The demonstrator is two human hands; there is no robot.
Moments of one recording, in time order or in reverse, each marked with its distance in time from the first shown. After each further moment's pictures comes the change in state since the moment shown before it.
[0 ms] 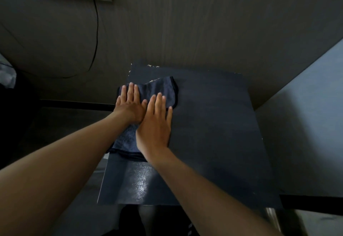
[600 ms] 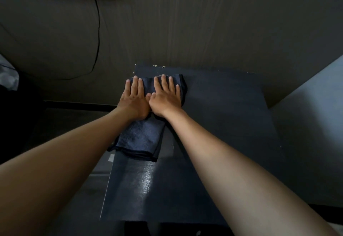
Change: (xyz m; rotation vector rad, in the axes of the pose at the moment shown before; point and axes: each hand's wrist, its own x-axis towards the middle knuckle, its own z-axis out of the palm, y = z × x) left_hand 0.055 -0.021 0.006 0.077 0.147 0.124; right_hand 0.127 0.021 0.006 0.075 -0.299 -0.054
